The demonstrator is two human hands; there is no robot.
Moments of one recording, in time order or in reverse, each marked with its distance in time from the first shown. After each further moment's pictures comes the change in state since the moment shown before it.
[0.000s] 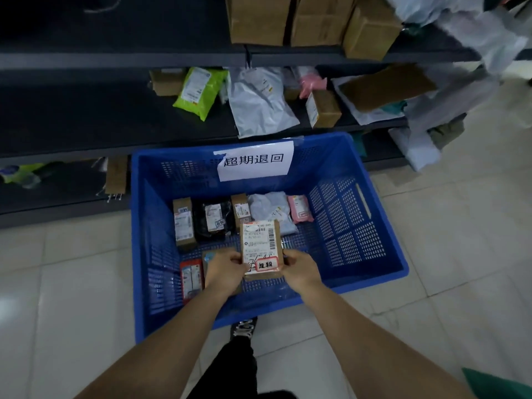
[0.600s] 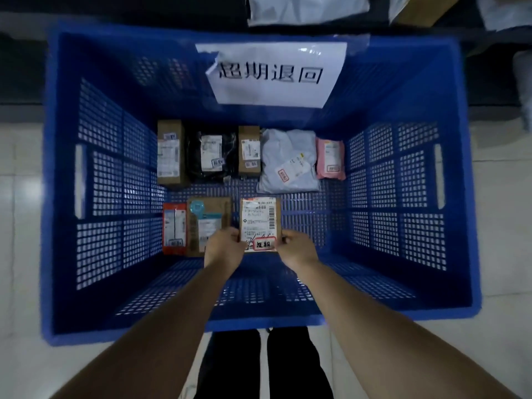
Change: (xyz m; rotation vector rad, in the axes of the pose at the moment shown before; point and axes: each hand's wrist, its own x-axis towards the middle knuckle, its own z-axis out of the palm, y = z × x) left_hand 0.154 -0.067 0.139 0.117 0.042 -0.270; right_hand 0.205 0.115 0.050 -0.157 -0.294 0.108
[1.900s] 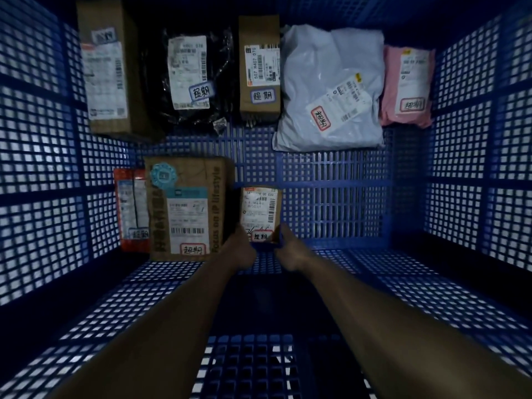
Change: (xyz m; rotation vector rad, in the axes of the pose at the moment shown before) left_hand 0.229 -0.160 0.176 0.254 -0.422 -0.162; right_hand 0.228 0.133 0.146 -0.067 -0.490 0.098
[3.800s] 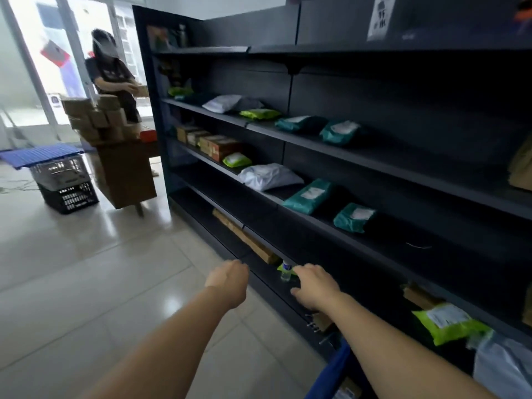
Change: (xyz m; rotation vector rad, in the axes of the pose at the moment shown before) left_hand -0.807 -0.258 -0.347 0.128 1.274 -0.105; right_hand -0.644 -0.548 0.293 -1.416 0.633 -1.040
